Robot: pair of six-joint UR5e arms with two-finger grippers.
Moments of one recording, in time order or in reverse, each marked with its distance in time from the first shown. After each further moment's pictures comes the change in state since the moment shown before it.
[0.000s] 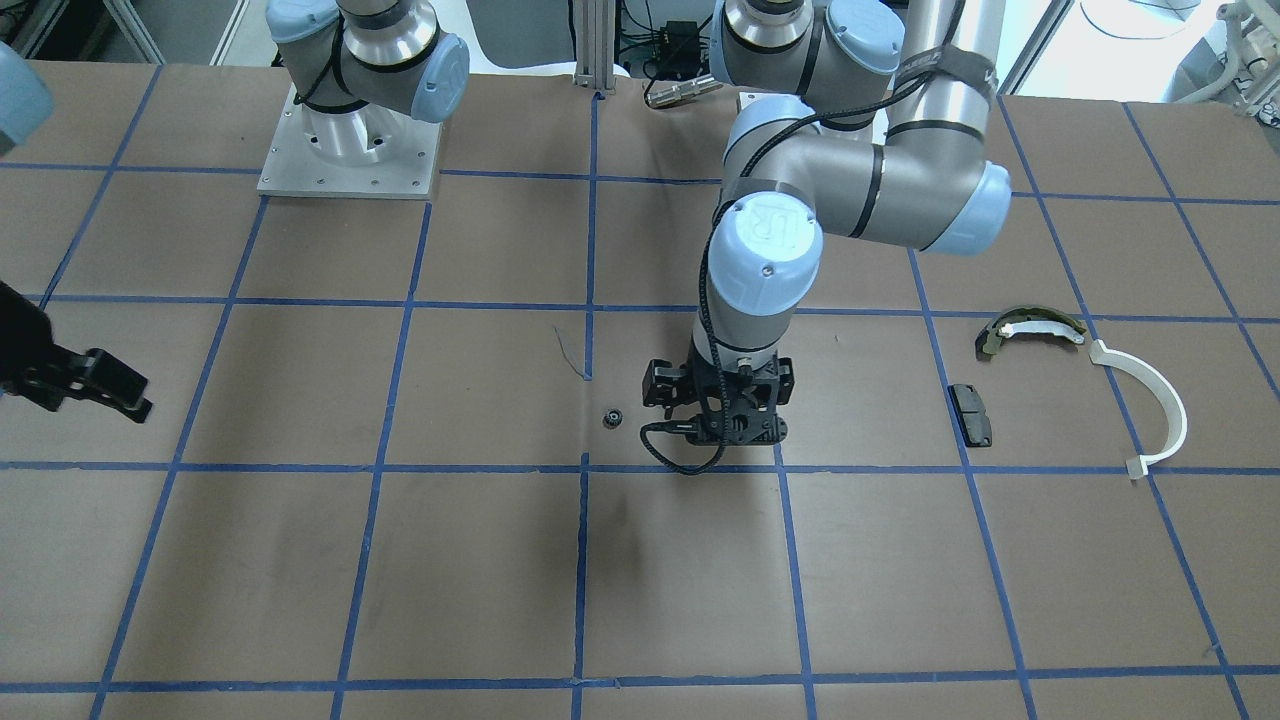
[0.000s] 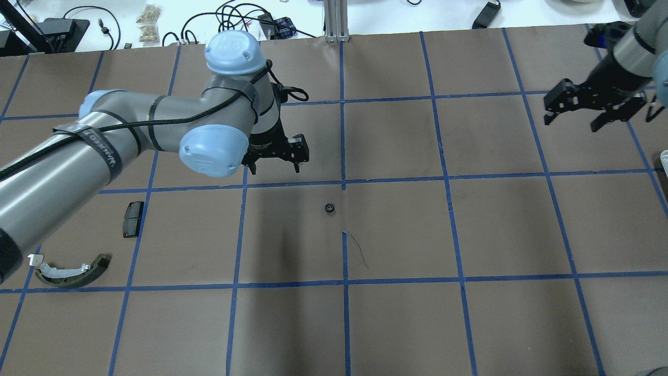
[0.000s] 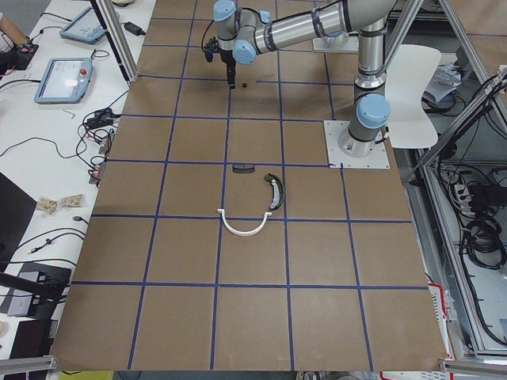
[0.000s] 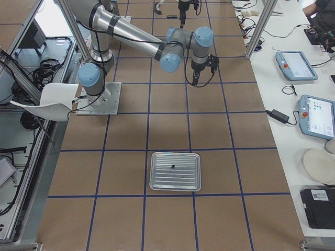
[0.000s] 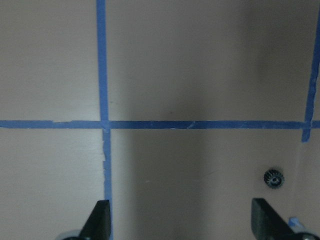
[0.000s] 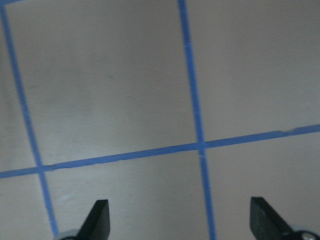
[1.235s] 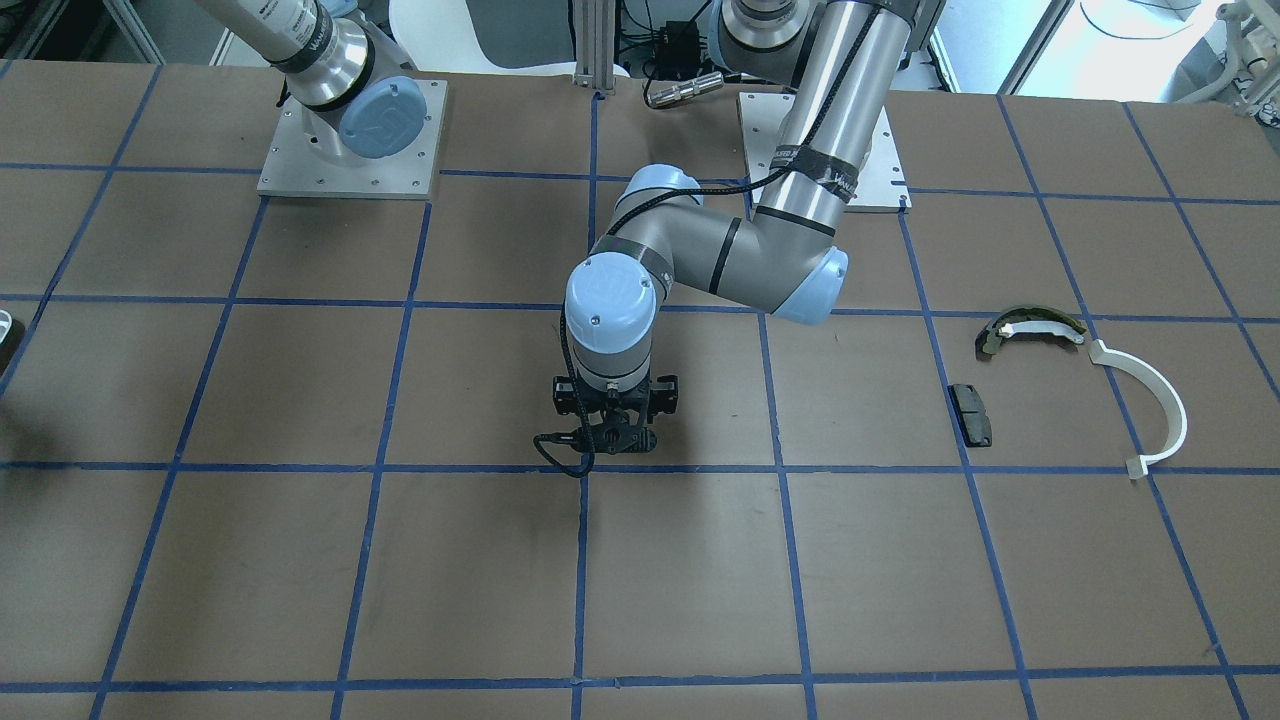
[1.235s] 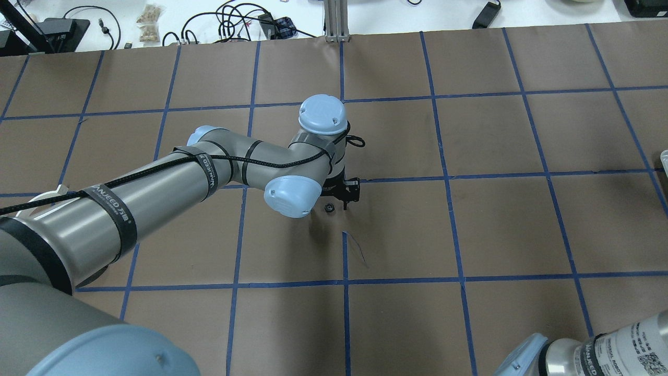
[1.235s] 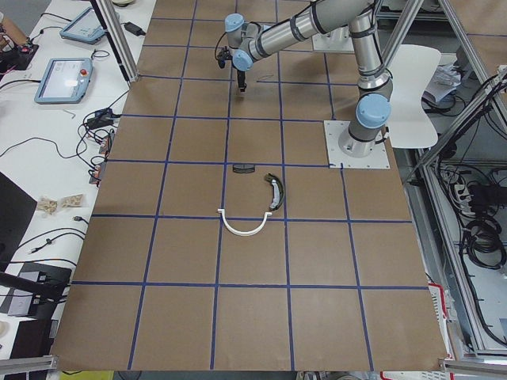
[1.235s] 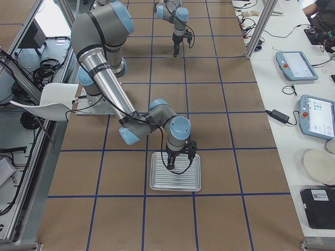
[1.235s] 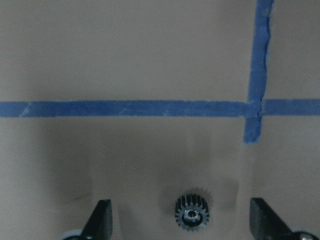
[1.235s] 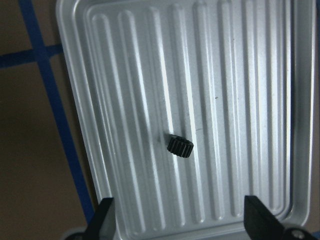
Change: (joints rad) left arm -0.167 -0.165 -0.014 0.122 0.003 -0.146; right arm -0.484 0.254 -0.020 -0.252 -0.179 -0.440
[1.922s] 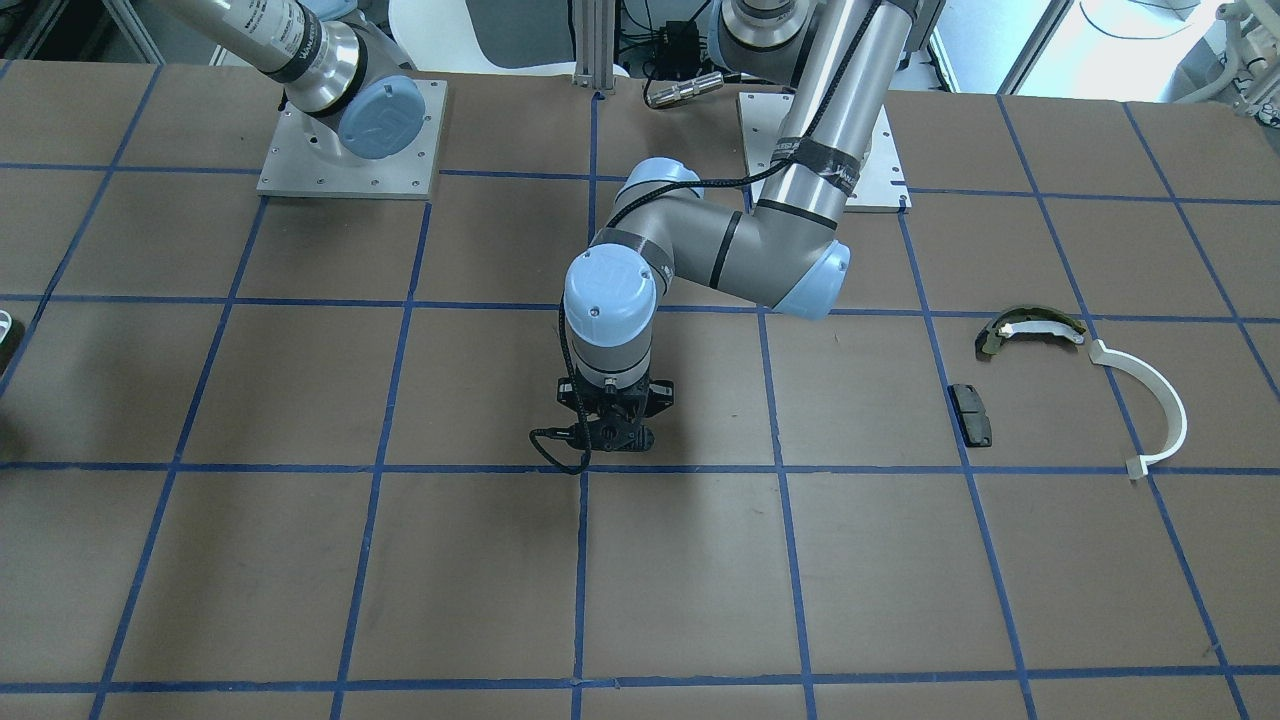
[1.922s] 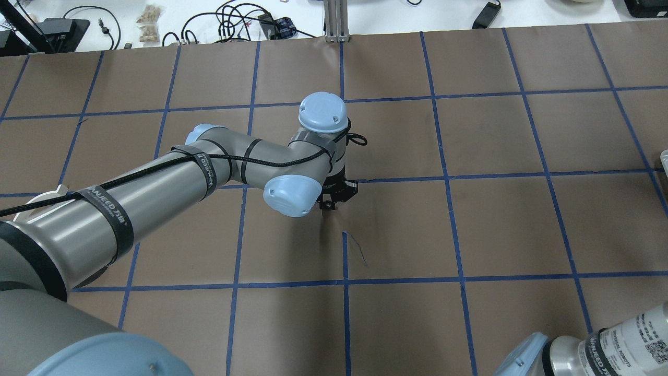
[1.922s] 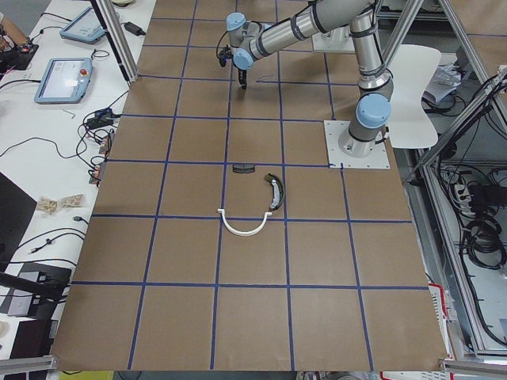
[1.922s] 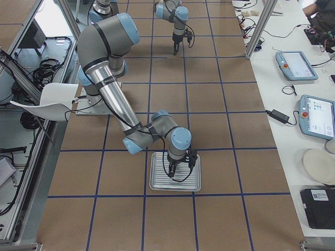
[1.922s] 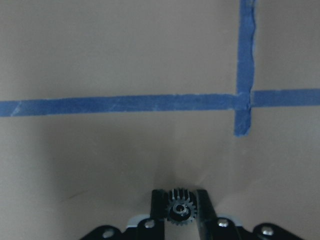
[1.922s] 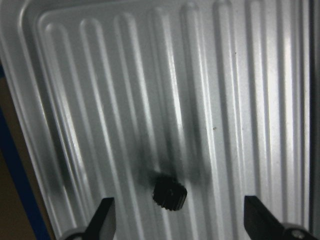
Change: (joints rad) left arm 0.007 0.020 0.007 -0.005 0.017 0.048; right arm -0.003 0.094 -0.011 -0.095 0.019 0.008
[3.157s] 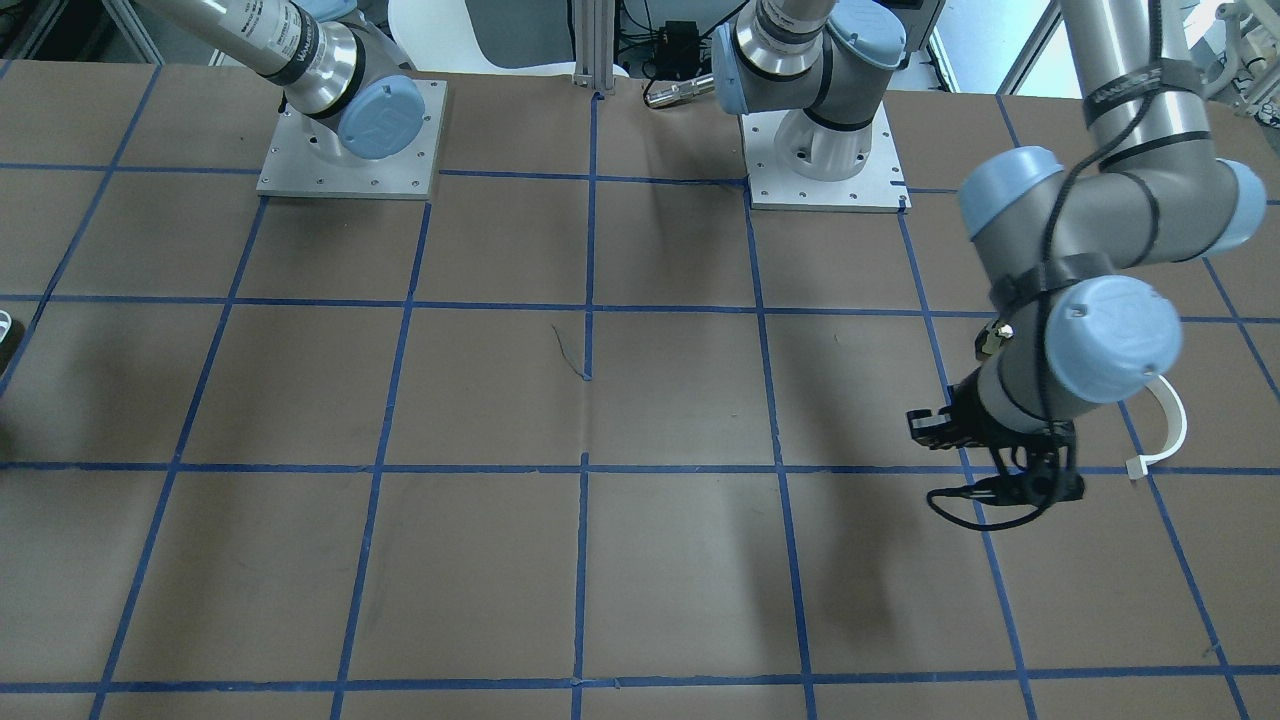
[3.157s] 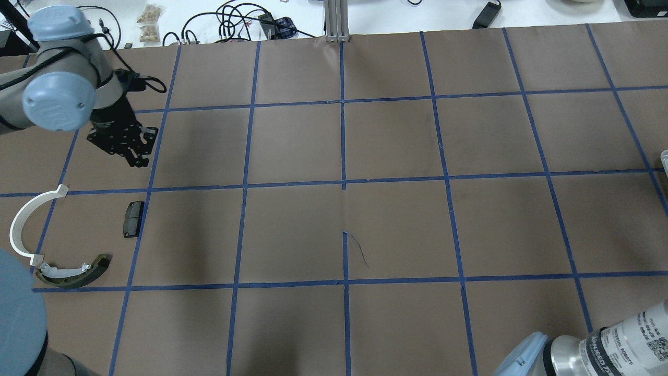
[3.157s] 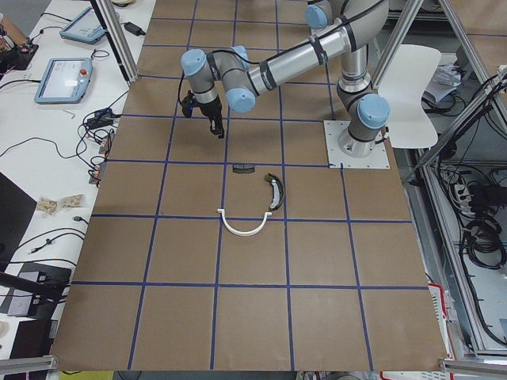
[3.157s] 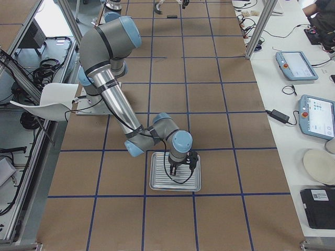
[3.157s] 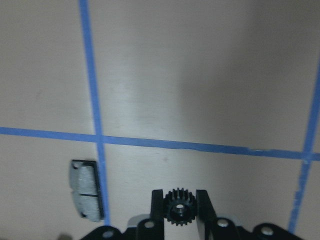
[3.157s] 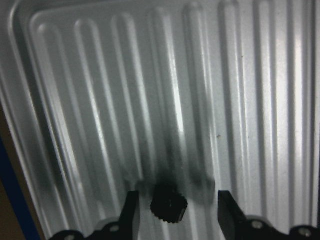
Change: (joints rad) left arm 0.725 0.138 0.094 -0.307 0.125 0.645; right arm 0.000 0.018 -0.011 0.008 0.002 -0.008
